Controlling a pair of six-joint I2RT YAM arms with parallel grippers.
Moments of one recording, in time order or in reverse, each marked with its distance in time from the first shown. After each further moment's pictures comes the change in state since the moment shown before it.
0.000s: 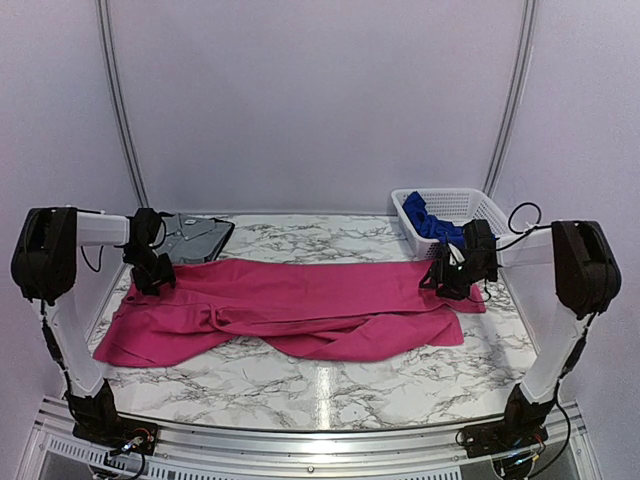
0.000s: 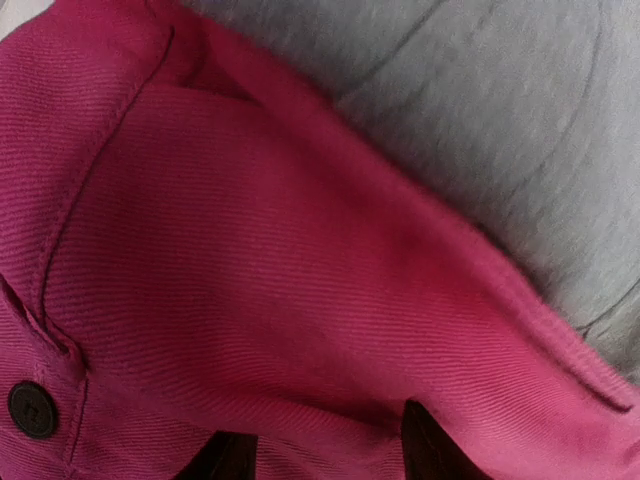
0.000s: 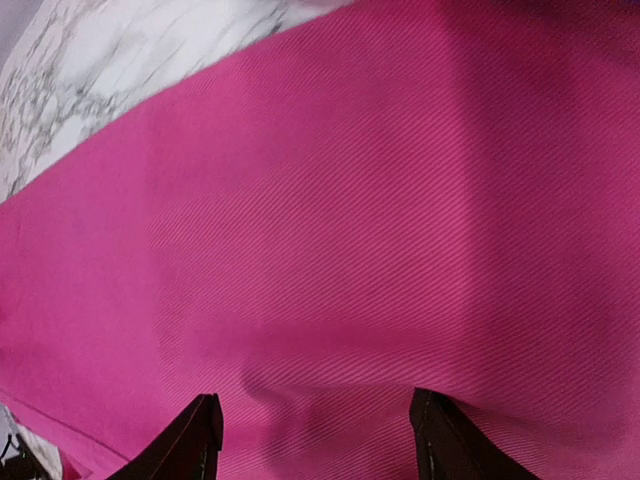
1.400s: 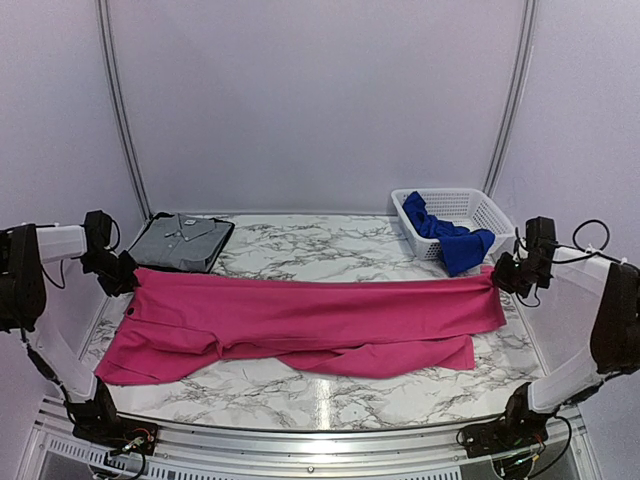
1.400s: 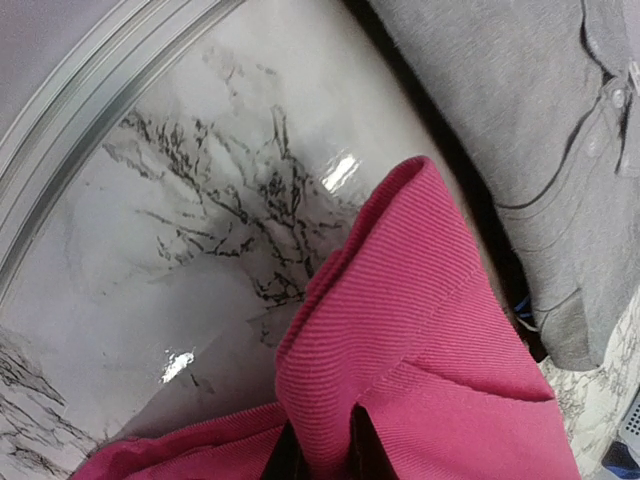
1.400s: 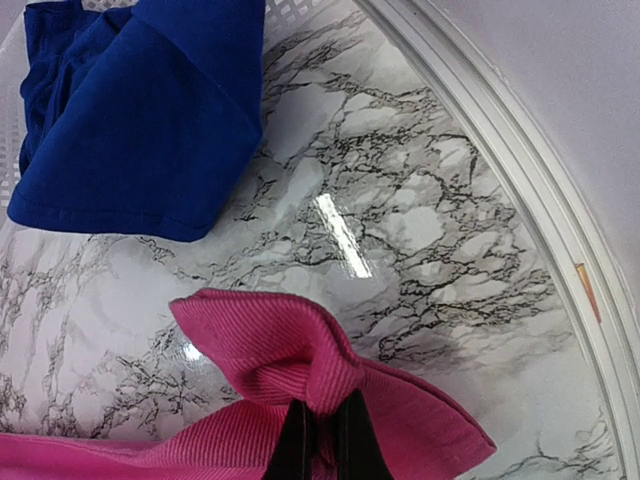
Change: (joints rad) left arm 0.254 -0.249 -0.184 0.055 0.186 -0.076; right arm -0.302 -0.424 -0.155 -0.127 0.264 0.071
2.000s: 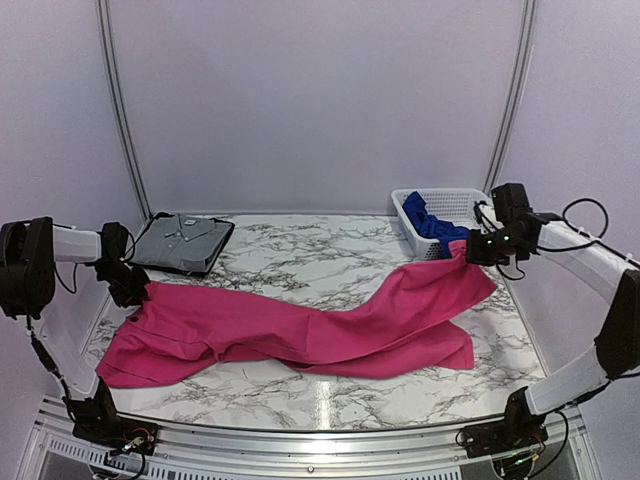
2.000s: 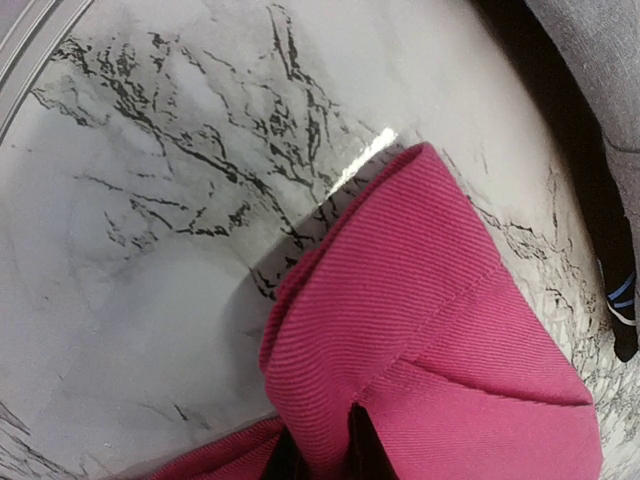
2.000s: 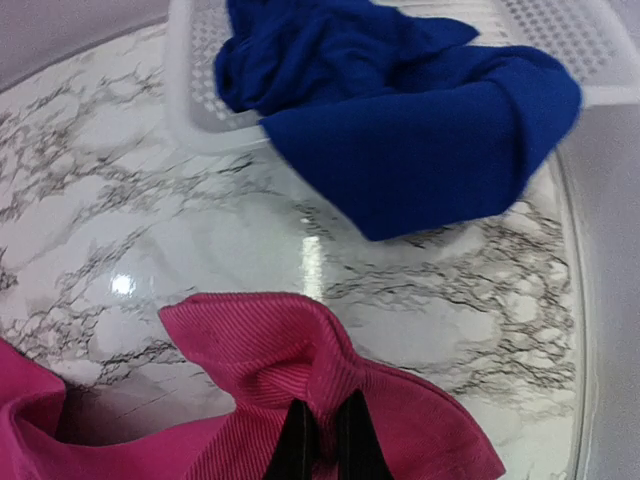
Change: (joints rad) left arm -0.071 0.106 -0.024 0.037 -0.058 0.039; right arm 0.352 0.037 0.245 -0.171 0.117 -0.220
